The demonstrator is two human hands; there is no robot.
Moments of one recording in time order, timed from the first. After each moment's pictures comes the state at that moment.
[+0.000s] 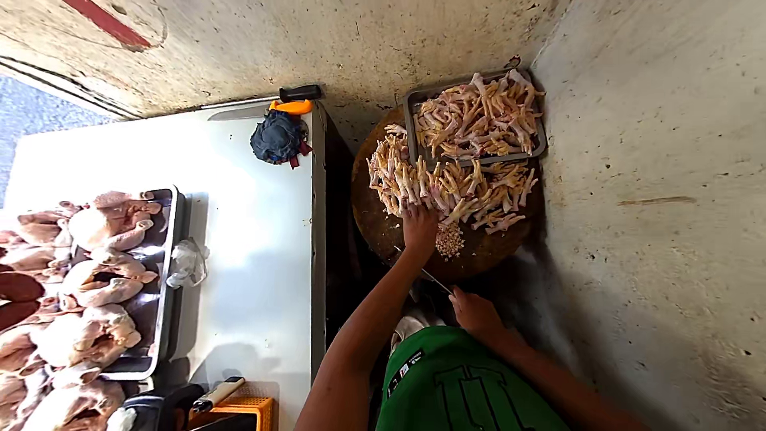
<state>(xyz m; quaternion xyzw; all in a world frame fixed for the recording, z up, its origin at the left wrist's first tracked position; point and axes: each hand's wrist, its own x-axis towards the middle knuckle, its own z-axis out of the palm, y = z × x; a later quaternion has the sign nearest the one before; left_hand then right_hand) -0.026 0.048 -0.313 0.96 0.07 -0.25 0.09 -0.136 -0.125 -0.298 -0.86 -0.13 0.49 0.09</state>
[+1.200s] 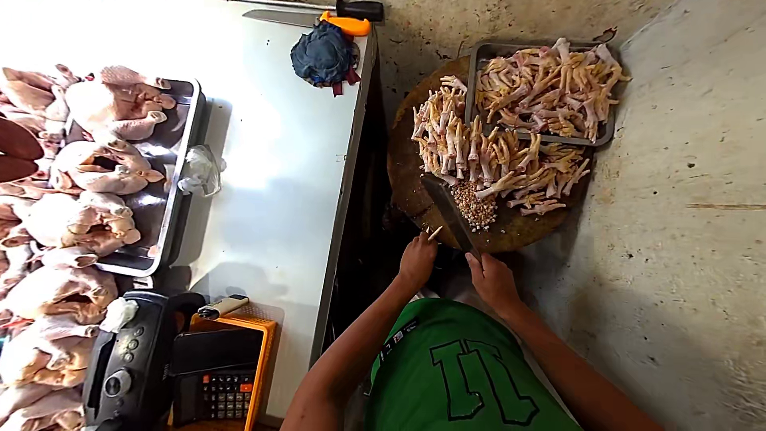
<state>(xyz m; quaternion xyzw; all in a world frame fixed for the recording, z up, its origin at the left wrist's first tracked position) -0.203 0.075 -0.336 0.91 0.11 -0.28 0.29 -0.160 -0.104 -0.286 -0.93 -0.19 0.23 0.22</state>
